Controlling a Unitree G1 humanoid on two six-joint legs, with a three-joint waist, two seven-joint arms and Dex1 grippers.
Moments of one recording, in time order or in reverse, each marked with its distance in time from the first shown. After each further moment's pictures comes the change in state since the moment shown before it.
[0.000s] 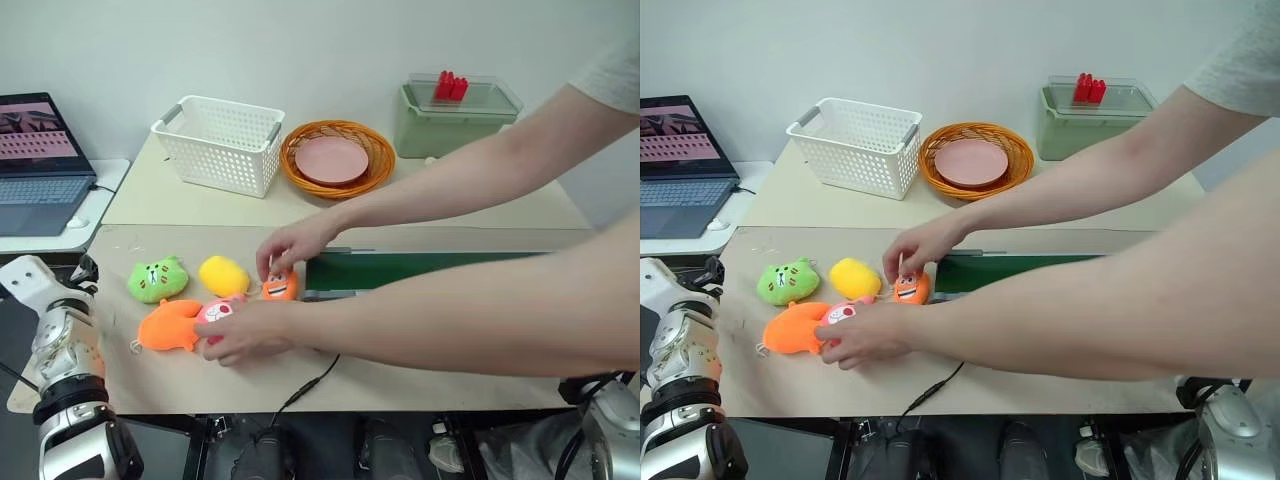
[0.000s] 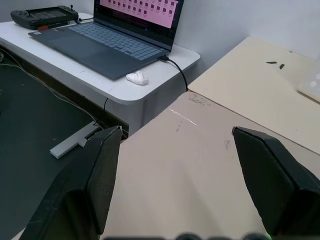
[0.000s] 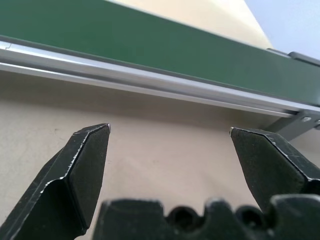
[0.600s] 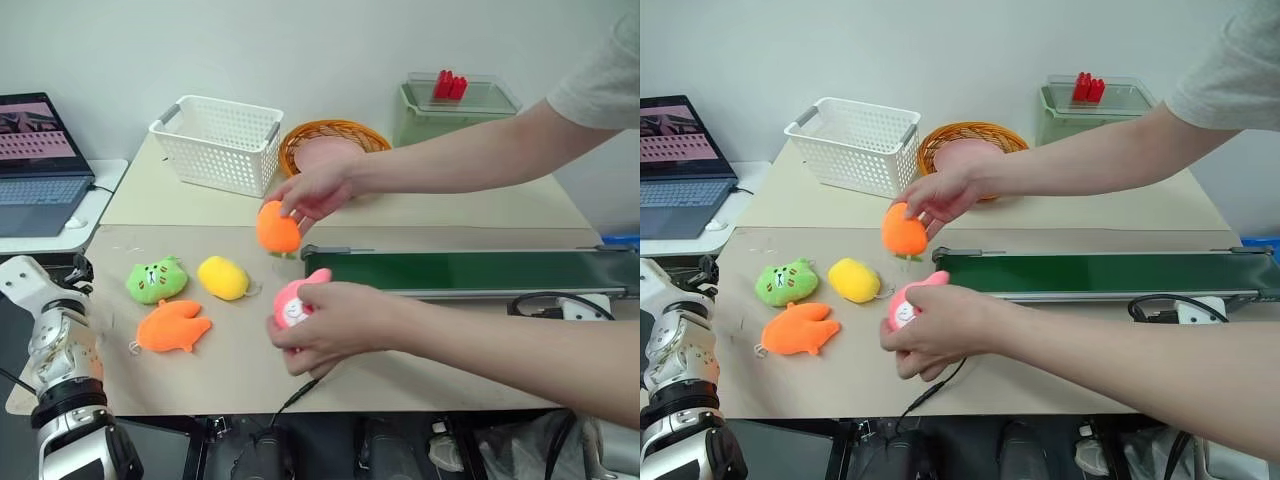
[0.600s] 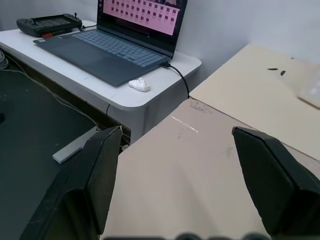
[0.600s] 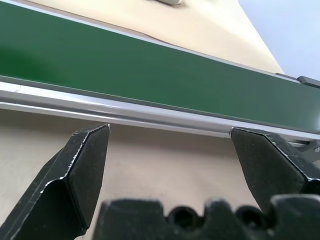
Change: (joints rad) left arm 0.033 -0.005 0.020 -0.049 -0.006 -0.006 0.034; right arm -0.112 -0.015 0.035 0.066 -0.004 0.000 0.008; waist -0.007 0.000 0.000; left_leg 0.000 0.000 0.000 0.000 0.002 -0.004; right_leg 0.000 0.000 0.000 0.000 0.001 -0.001
